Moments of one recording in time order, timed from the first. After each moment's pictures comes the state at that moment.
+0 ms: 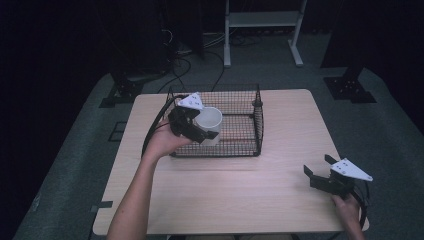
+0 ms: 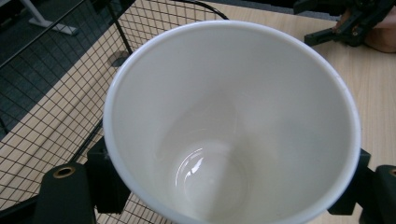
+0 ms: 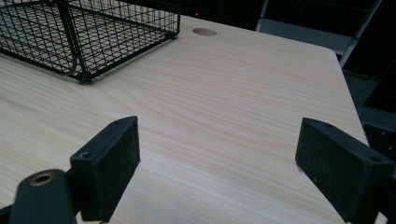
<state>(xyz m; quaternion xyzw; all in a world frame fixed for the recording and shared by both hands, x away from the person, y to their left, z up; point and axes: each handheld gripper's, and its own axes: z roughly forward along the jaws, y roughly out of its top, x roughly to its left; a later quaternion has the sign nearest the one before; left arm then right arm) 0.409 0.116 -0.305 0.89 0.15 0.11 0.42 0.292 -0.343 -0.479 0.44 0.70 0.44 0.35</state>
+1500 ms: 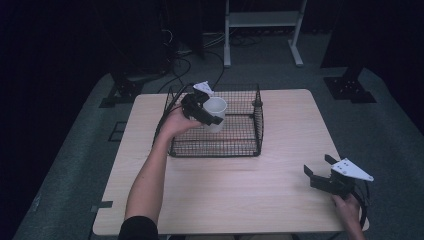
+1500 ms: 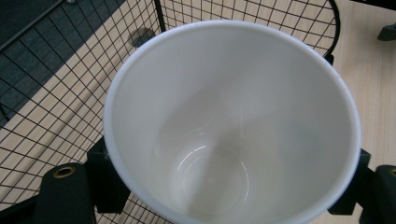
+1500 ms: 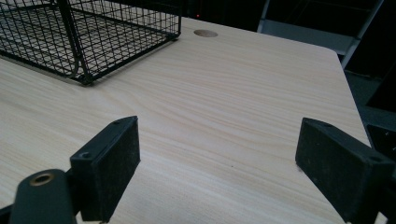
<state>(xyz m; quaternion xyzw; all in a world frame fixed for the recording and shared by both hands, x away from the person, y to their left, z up) 0.490 0.094 -0.337 0.90 0.19 0.09 0.38 0.292 -0.344 -0.479 0.44 0.70 0.45 0.34</state>
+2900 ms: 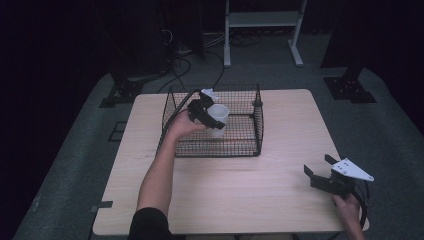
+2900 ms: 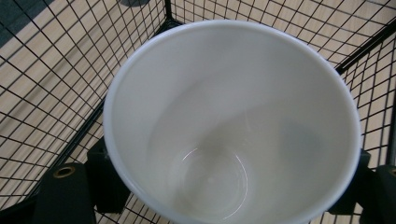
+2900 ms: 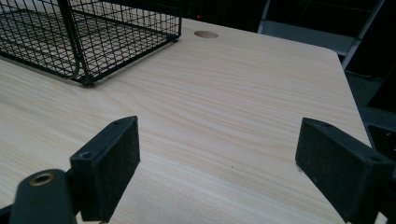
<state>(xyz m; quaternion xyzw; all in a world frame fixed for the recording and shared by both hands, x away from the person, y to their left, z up) 0.519 0.082 -0.383 0.91 0.21 0.05 0.35 0.292 -0.344 -0.479 0.44 0.70 0.45 0.34</state>
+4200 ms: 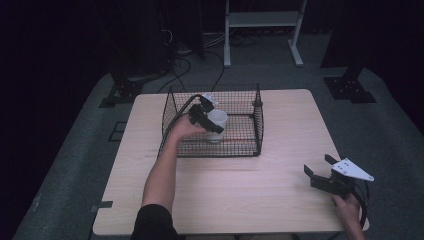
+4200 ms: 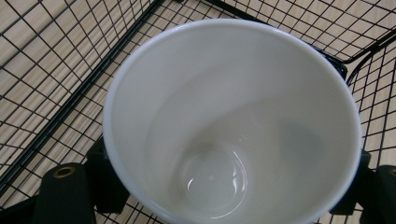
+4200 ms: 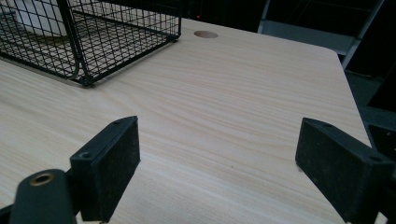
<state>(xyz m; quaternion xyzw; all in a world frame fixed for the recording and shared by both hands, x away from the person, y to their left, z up) 0.529 0.084 -0.411 0.91 0.23 0.02 0.33 0.292 -0.345 -0.479 0.44 0.70 0.45 0.34</state>
